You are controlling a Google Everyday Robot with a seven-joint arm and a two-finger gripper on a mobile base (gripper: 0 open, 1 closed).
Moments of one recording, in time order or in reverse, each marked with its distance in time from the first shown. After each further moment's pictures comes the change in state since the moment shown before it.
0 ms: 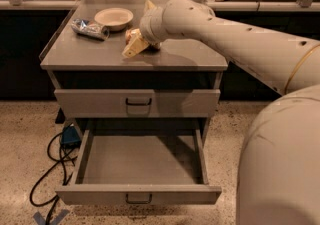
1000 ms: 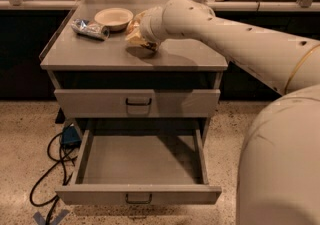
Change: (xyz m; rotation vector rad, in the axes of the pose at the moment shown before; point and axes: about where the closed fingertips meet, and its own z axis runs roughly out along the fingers) arm 0.000 0.000 0.000 0.000 0.000 0.000
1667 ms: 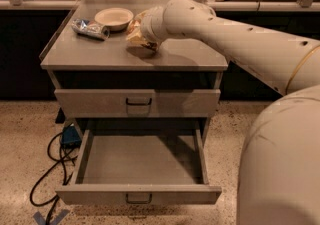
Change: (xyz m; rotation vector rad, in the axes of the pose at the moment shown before) arm 0.000 0.000 0.000 0.000 0.000 0.000
